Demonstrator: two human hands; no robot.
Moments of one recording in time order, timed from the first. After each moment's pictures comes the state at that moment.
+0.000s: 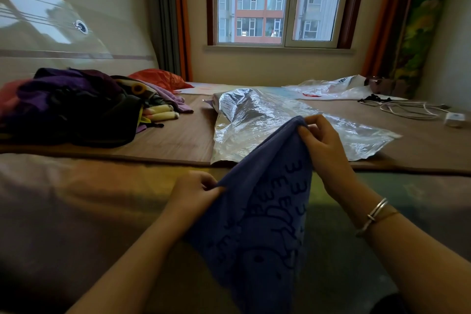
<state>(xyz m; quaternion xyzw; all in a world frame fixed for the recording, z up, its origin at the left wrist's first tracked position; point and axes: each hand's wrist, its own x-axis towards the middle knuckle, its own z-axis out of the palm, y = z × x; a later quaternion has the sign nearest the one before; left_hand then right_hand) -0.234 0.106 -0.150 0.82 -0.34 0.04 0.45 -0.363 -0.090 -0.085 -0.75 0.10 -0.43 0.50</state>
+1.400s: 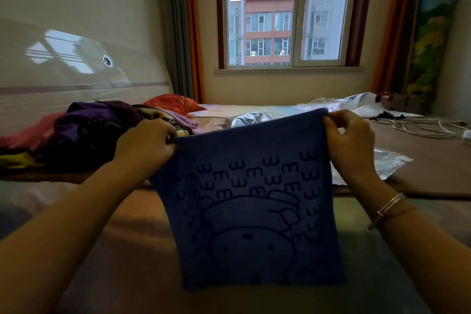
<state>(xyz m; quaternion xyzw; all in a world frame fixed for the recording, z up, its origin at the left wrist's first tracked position) -0.197 0.173 -0.002 0.89 -0.30 0.31 0.16 -0.362 -0.107 -0.028 -0.74 0.15 -0.59 0.28</state>
